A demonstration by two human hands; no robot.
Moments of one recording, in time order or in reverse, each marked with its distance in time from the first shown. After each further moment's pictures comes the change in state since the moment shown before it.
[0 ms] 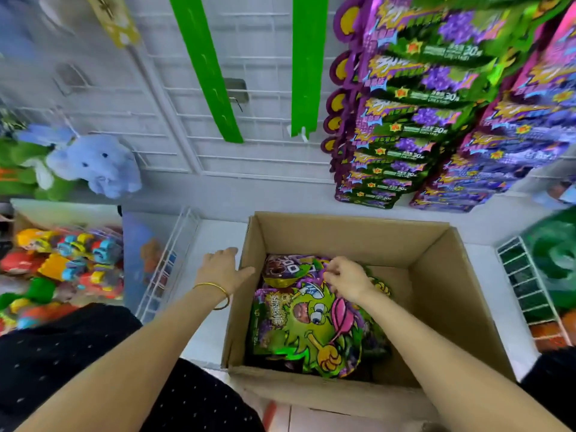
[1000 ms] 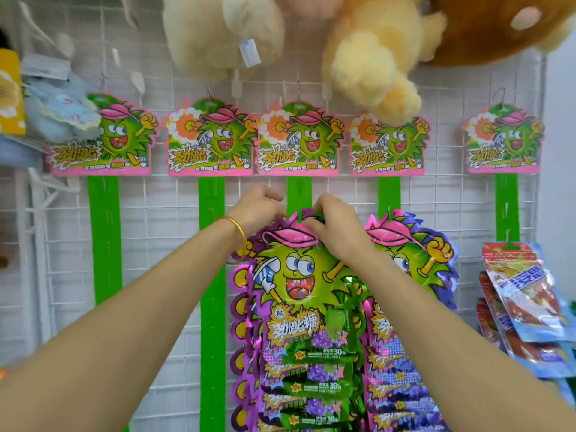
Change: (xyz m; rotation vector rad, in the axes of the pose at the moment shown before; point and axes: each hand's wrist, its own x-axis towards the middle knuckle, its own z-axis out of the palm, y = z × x) left_hand -0.098 0.358 -0.533 -0.827 0.488 0.856; right_hand -0.181 -0.359 -0.471 -0.323 1.172 -0.785
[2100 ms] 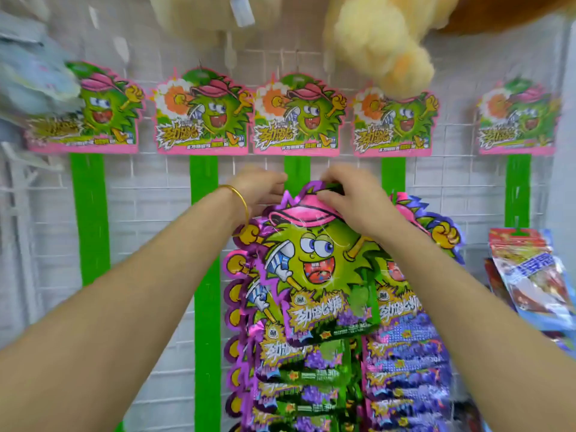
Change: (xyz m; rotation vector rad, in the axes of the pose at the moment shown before) left_hand 0.018 0.003 0.009 -0.261 -0.066 -0.124; right_hand -0.003 0.003 -0.036 0.011 0.026 -0.215
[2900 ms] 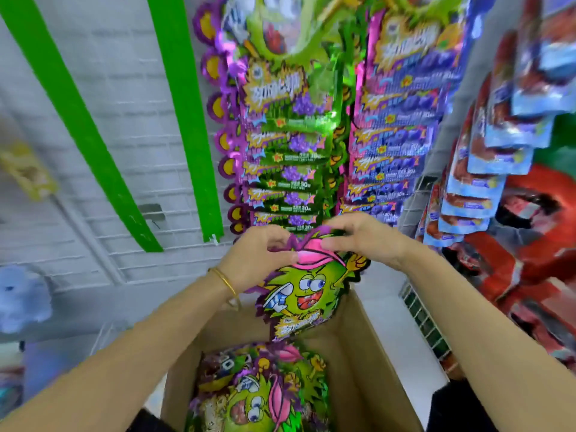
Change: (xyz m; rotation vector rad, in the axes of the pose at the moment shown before) left_hand -0.263 -0.270 0.064 0.304 -0.393 -0.115; right_hand -0.324 0.011 0.093 0.660 -0.831 0.628
